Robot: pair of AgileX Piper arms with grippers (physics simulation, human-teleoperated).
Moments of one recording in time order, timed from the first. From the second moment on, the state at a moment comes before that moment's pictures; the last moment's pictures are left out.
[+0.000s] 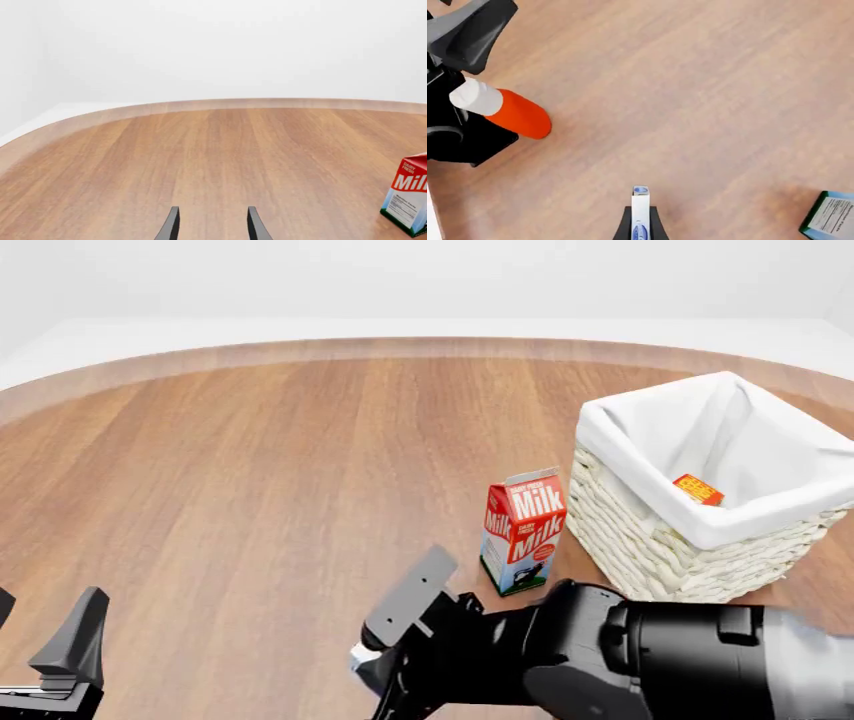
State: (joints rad) left arm 0.00 0.01 0.00 0.00 0.00; right arm 1.10 1.47 -0.83 0.25 0.15
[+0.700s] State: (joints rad) left arm 0.00 0.01 0.00 0.00 0.00; right arm 1.10 1.36 -1.02 0.38 0.04
